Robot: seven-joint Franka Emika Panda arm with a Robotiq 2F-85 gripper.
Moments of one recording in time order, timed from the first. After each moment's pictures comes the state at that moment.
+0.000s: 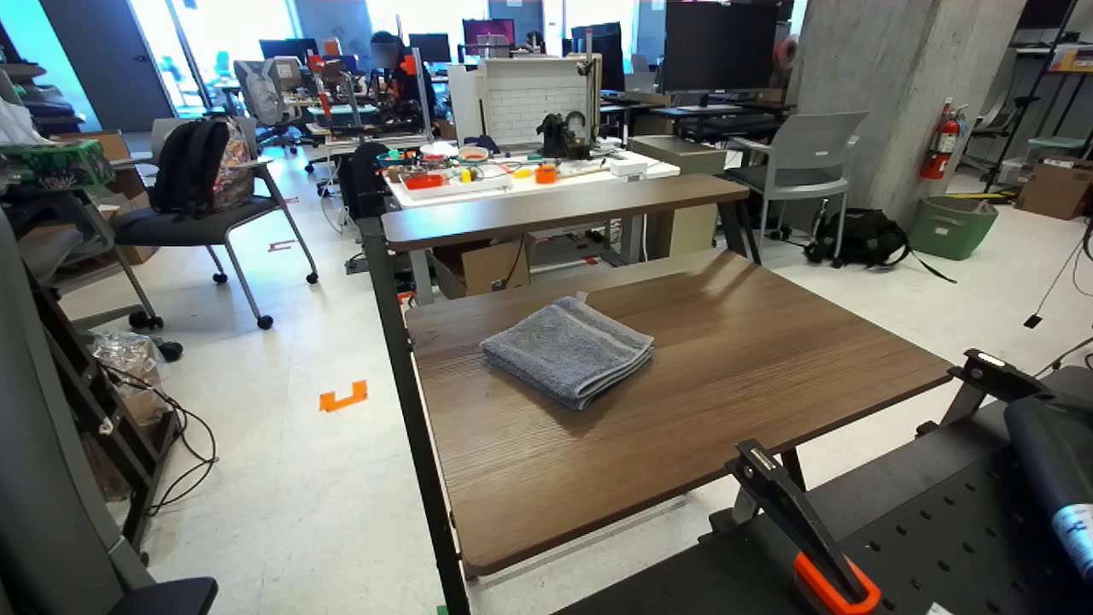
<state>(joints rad) 0.03 -0.67 0.07 -2.41 0.07 1.78 0.25</state>
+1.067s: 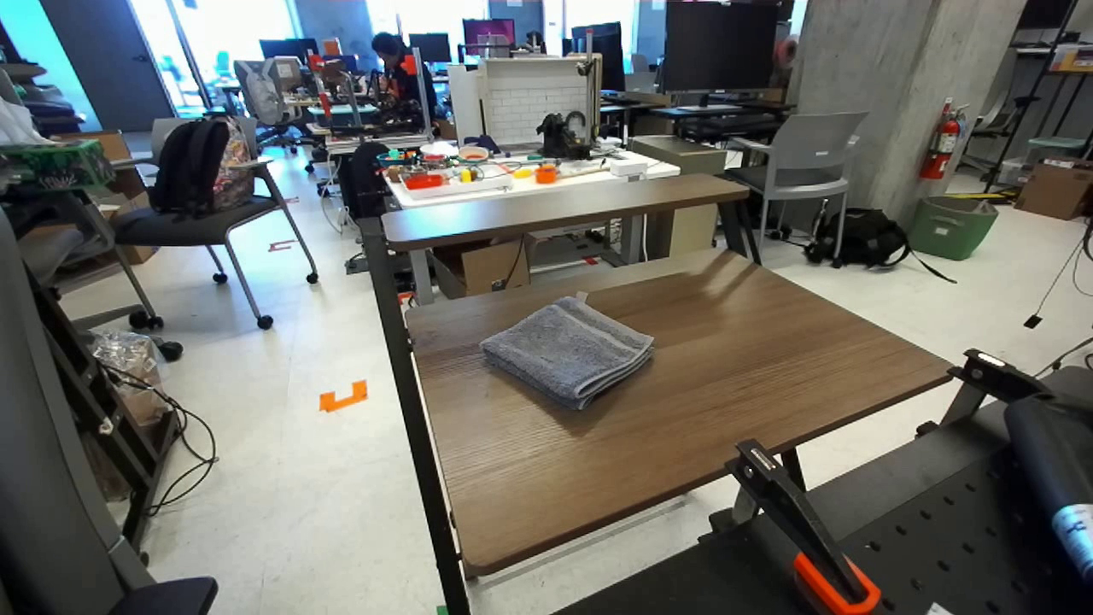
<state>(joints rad) 0.03 -0.39 0.20 -2.44 0.06 2.19 0.31</state>
